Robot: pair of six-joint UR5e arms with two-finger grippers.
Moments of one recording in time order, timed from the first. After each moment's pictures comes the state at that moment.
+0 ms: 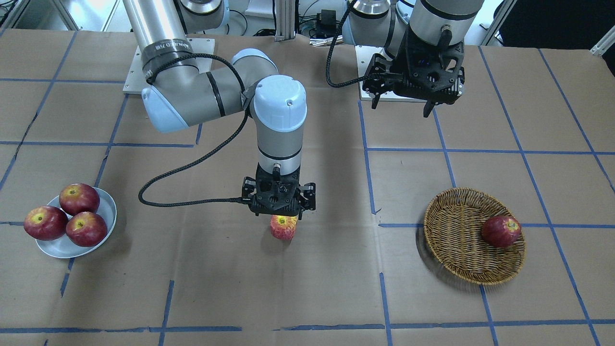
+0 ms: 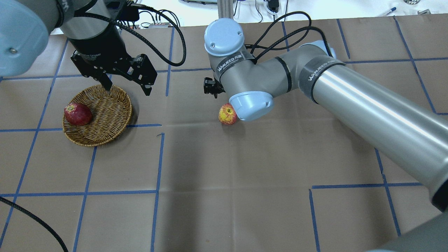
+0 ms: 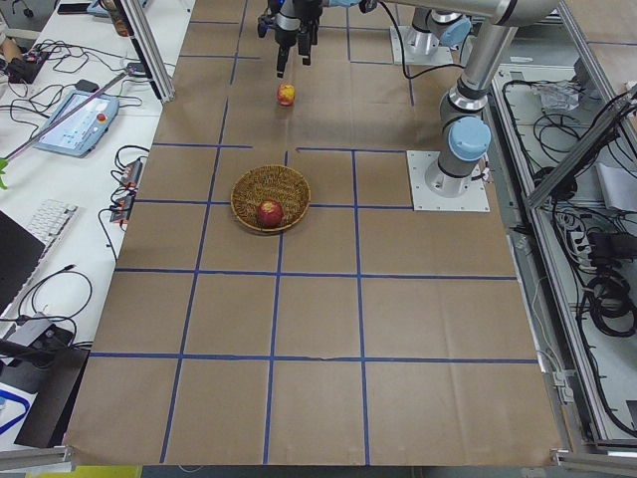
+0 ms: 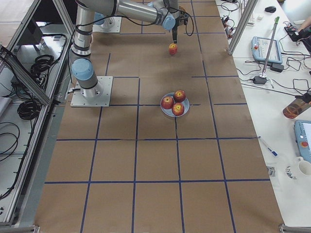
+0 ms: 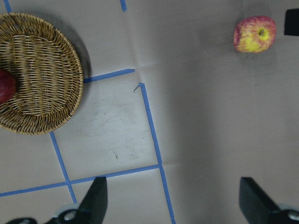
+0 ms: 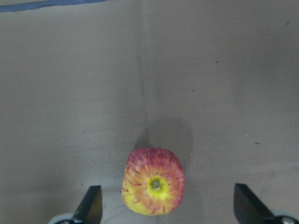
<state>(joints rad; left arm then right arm) -1.64 -1.58 -1.50 -1.69 1.58 0.11 1.99 -1.10 1.59 -2.23 -1.67 0.51</state>
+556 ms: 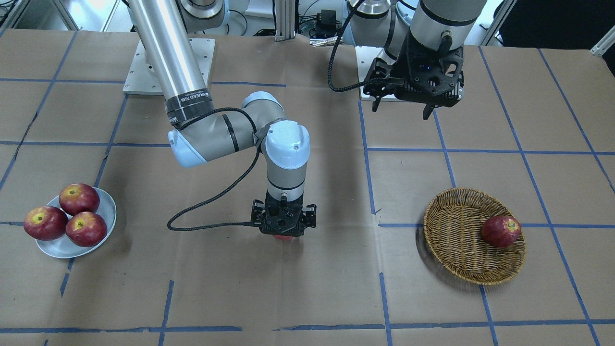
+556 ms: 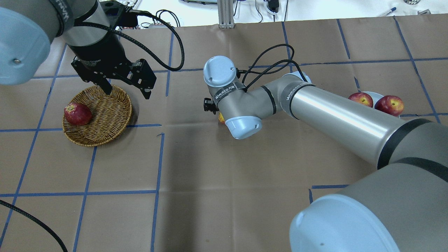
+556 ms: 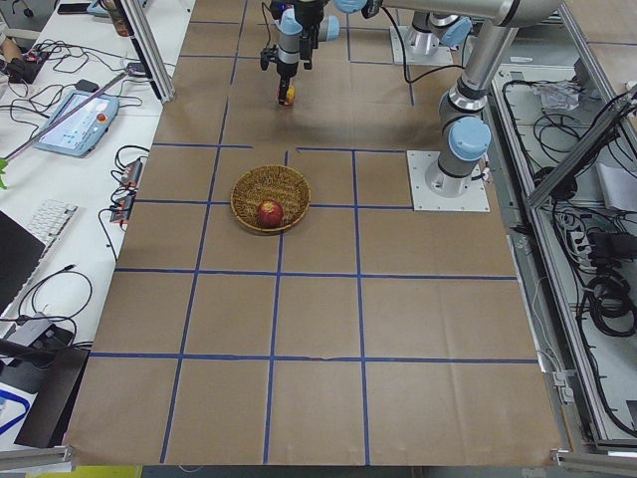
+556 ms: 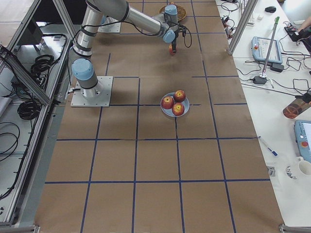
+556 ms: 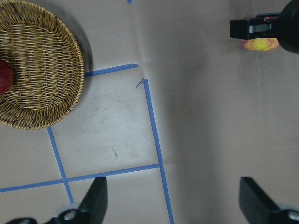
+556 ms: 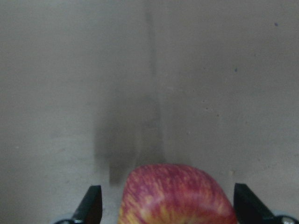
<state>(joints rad) -1.64 -1.57 -1.53 -1.67 1.58 0.11 1.99 -0.97 1.67 -2.42 -1.67 0.50</state>
